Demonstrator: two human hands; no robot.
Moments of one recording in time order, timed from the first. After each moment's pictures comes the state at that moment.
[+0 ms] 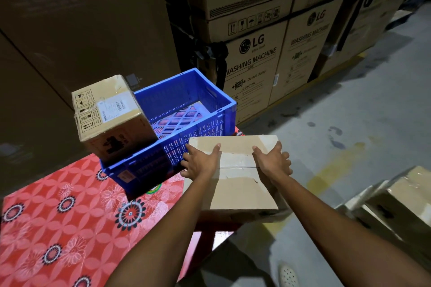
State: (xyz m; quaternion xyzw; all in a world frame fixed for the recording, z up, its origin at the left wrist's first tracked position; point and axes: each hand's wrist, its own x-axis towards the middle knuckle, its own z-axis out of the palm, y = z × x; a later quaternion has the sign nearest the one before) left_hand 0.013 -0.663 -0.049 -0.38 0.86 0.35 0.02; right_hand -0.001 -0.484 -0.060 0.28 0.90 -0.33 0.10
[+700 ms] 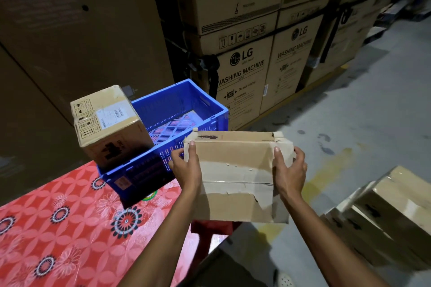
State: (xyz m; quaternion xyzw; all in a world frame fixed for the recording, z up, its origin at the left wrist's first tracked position) left_hand 0.061 -0.672 -0.011 -0.33 0.68 0.63 -0.17; right_hand 0.077 -0.451 -0.018 0.26 0.77 -0.56 -0.14
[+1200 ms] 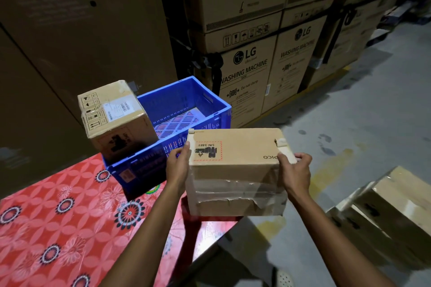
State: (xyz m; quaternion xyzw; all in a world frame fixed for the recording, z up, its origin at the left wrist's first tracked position) left_hand 0.067 -0.723 -0.026 -0.29 0.67 0.69 -0.05; right_hand 0.089 -0.441 -0.013 0.29 0.79 -0.53 -0.08
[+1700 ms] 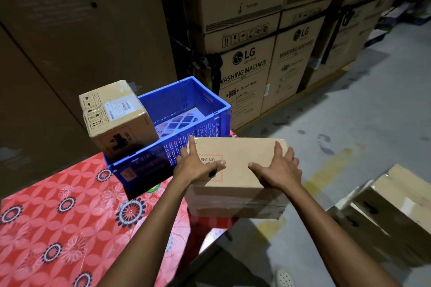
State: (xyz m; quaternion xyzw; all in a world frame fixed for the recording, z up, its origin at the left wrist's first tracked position) left_hand 0.074 -0.707 -0.004 -0.12 0.94 0.31 0.11; right_hand 0.086 -0.463 0.004 0.16 0.96 -0.22 0.08
